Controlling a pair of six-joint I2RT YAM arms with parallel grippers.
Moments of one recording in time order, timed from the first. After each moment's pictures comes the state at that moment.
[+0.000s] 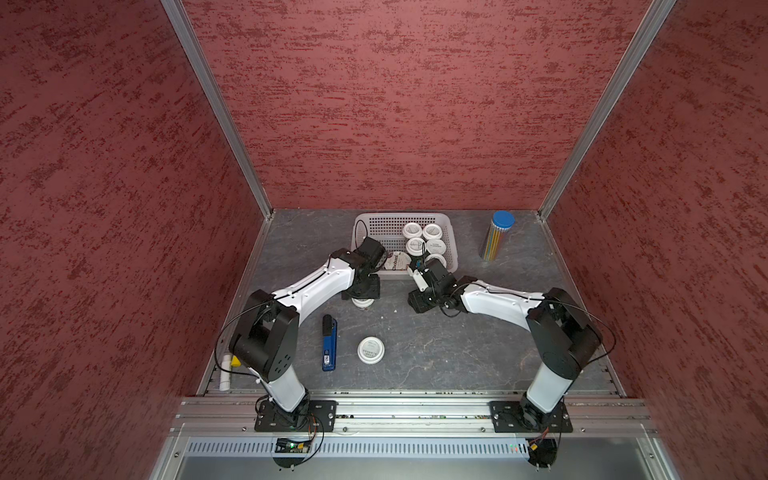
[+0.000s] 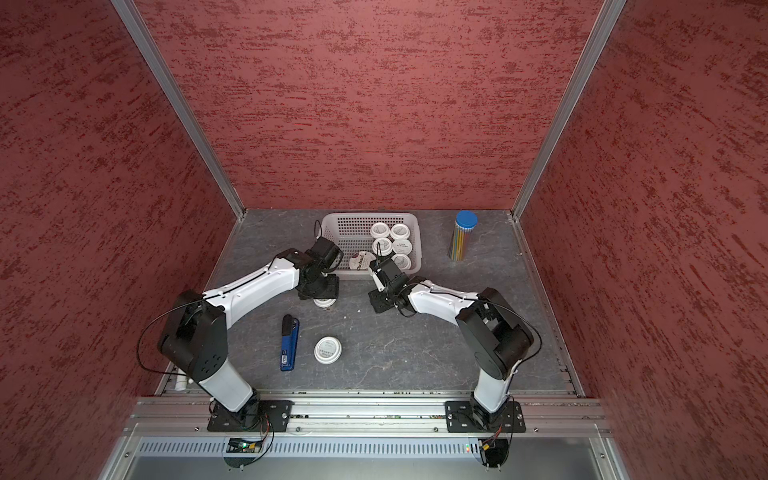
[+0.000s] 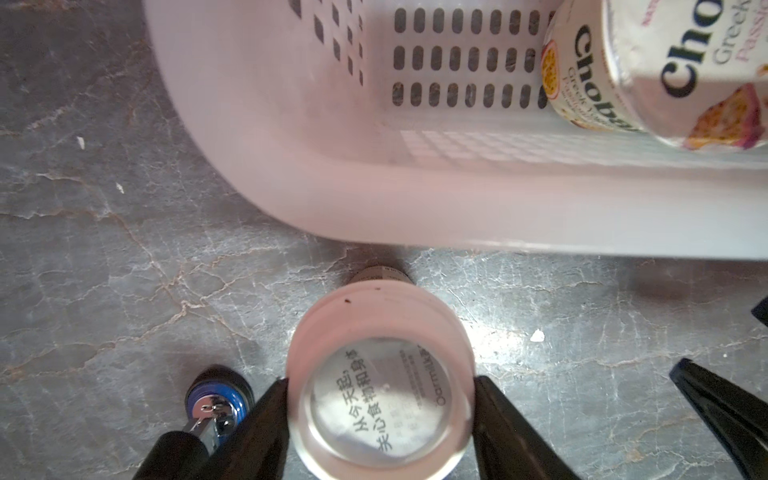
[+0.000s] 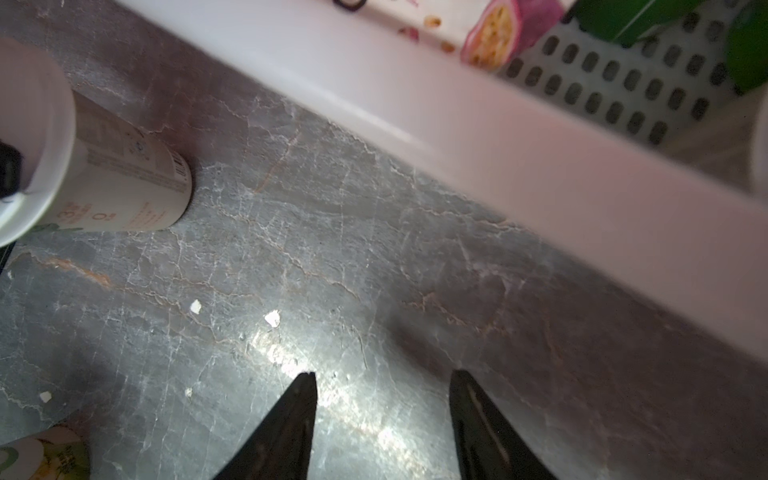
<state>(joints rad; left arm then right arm) -0.52 1.68 1.26 -0.91 -0.13 -0.54 0.70 1.75 1.06 -0.28 -0.07 0.22</state>
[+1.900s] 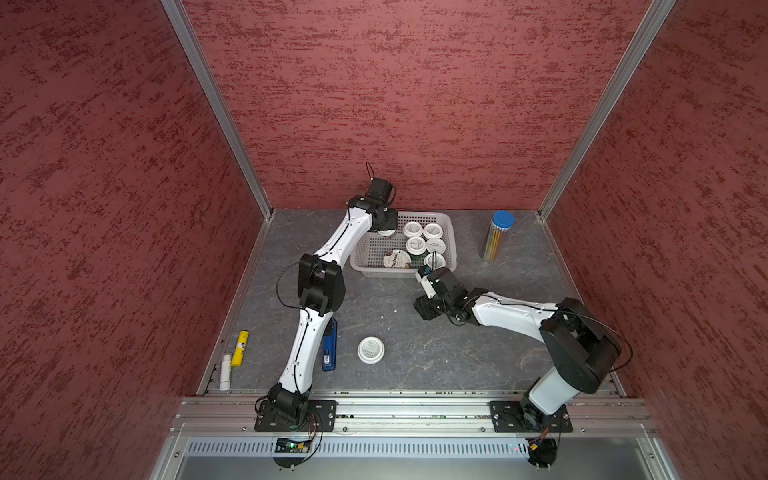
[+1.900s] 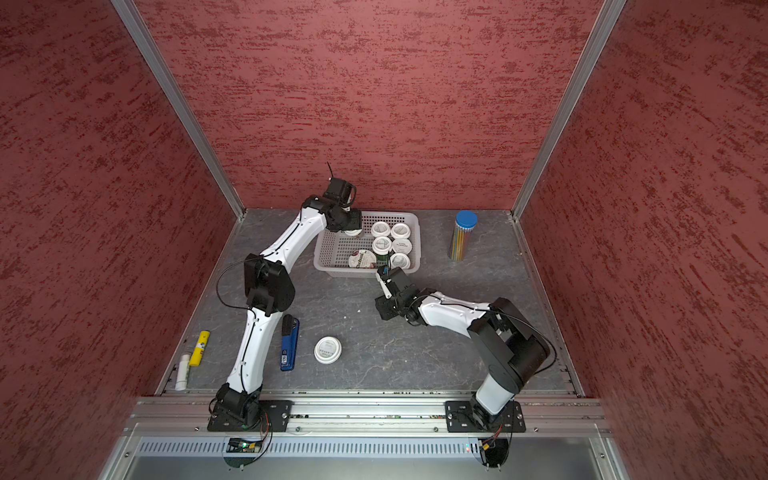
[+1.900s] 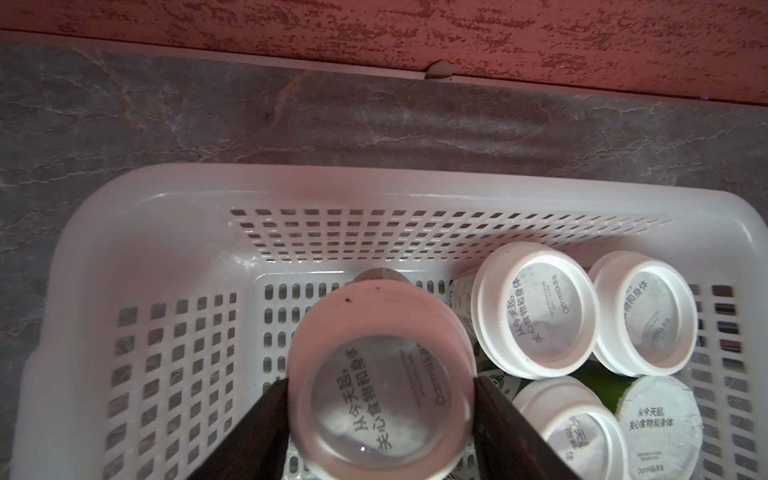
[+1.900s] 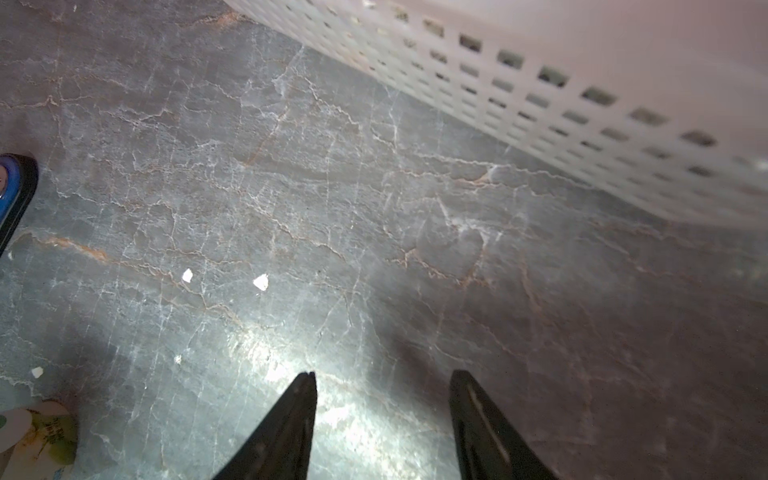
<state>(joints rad) -0.38 2.44 2.42 -0.92 -0.03 -0.39 0.69 1.65 0.88 -0.15 -0.06 0.25</state>
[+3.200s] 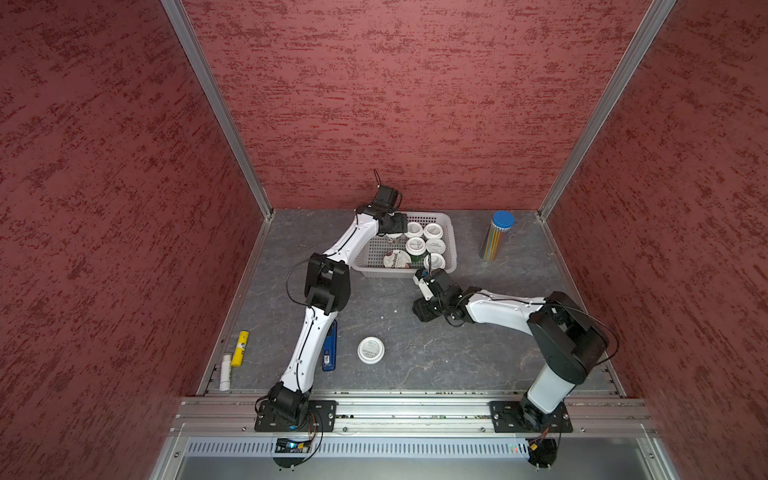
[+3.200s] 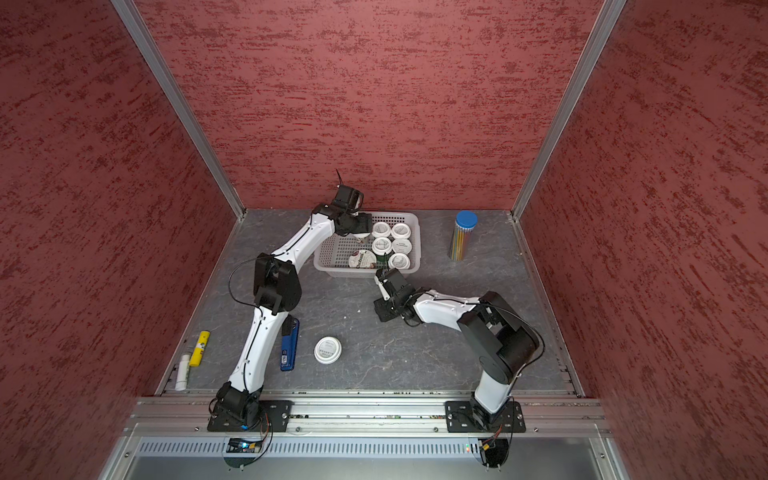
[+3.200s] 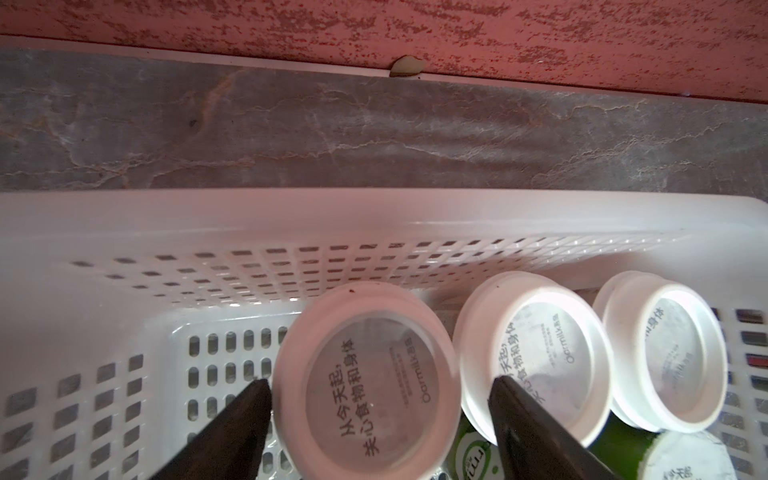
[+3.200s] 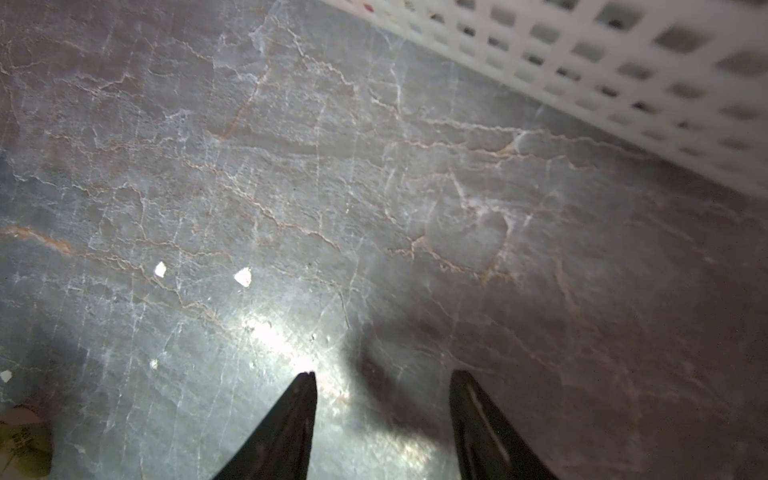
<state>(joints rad) -0.41 2.52 2.43 -0.81 0.00 -0.39 0.69 1.72 0.91 -0.17 -0.09 0.26</state>
